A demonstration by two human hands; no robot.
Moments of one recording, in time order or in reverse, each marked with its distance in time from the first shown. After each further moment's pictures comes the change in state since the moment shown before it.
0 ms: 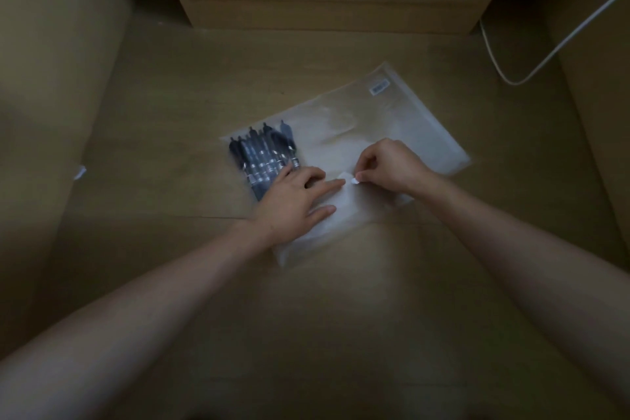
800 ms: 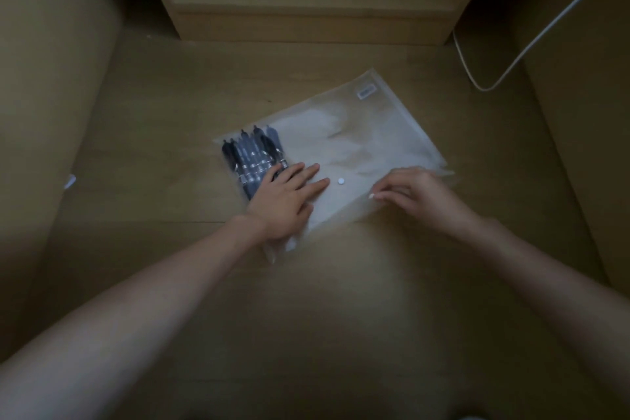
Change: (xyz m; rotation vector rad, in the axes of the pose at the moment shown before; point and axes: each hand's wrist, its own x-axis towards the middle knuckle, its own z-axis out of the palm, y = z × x) left_hand 0.007 0.006 -0.005 0.206 -0.137 -0.047; right_hand -0.076 0.031 -0.012 0.134 0.185 -0.390
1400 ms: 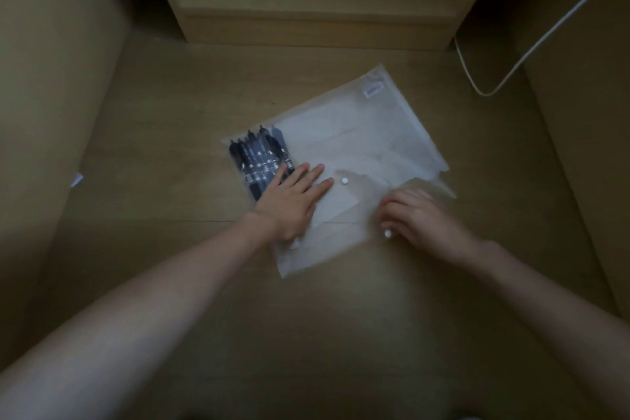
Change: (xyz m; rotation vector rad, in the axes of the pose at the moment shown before) left_hand 0.003 0.008 -0.005 0.046 -0.104 -0.015; right_hand -0.029 0.014 0.020 -0.369 -0.008 -0.196
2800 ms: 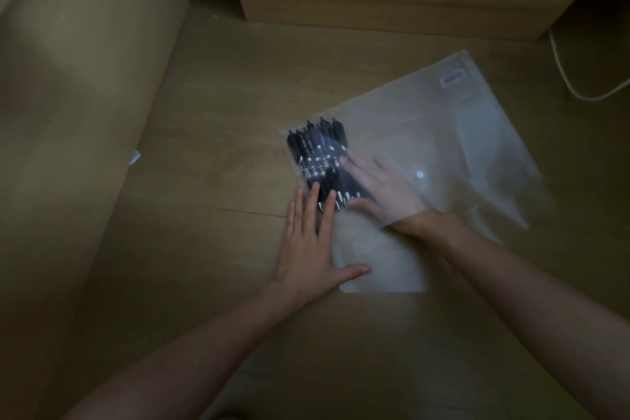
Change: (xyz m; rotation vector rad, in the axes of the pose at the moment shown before) left_hand -0.063 0.012 0.066 -0.312 0.335 -0.343; right_hand 0.124 -0.022 0.078 -0.005 -0.181 -0.036
